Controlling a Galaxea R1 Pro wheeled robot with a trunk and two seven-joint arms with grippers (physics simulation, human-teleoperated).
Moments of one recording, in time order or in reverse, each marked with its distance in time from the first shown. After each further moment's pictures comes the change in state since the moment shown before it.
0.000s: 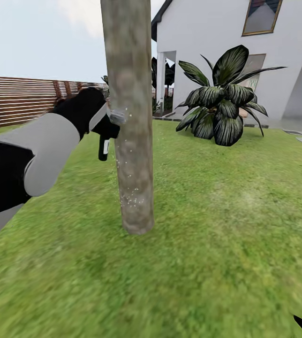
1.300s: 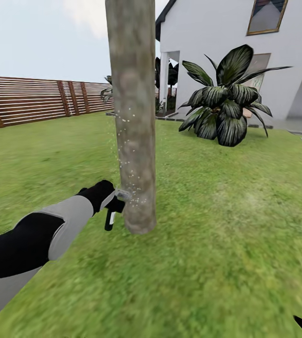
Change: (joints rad) left arm 0.477 0.004 0.008 0.142 0.007 -0.262 -0.005; right arm 0.000 0.000 -0.001 0.000 0.000 0.000 0.001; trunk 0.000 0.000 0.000
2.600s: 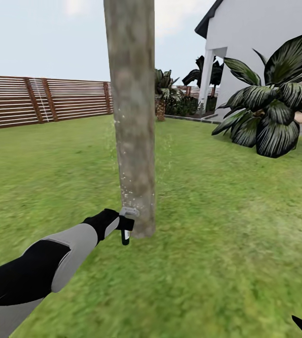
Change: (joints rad) left arm 0.197 -0.024 -0.004 0.000 0.179 -0.328 0.002; right arm 0.000 0.008 0.004 0.000 0.002 0.000 0.000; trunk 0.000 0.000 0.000
